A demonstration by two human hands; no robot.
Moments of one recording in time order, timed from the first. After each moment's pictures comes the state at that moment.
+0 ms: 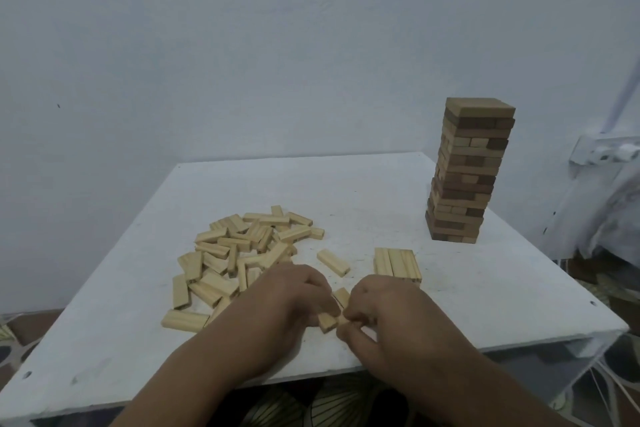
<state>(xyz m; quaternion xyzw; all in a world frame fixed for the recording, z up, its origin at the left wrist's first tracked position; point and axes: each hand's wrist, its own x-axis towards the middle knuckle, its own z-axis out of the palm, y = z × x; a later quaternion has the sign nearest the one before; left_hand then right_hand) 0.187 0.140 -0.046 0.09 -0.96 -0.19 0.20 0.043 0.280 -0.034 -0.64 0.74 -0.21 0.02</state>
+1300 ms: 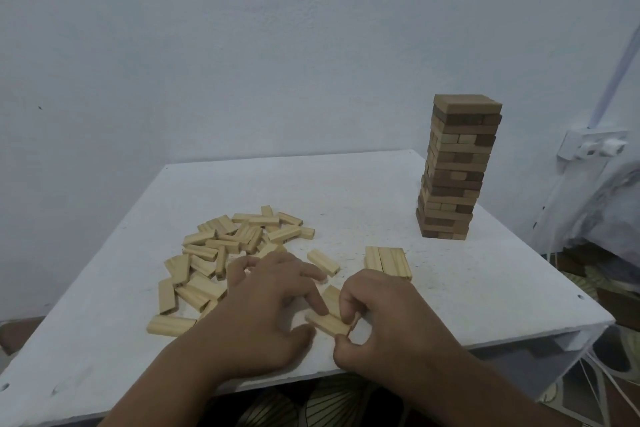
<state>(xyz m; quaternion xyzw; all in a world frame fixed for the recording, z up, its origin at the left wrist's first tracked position) 0.186 0.139 -0.046 0.18 -0.95 -0.20 0.18 0.041 0.287 -0.038 -0.59 0.74 -0.31 0.06</state>
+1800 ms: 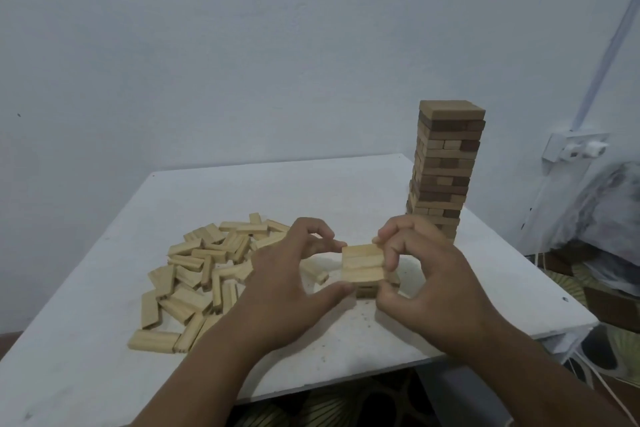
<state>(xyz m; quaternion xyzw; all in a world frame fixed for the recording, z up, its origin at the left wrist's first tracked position) 0.140 0.156 -0.030 0.20 -0.87 -0.35 0.28 -0.016 0.295 -0.025 -0.57 0.67 -0.48 -0.02</state>
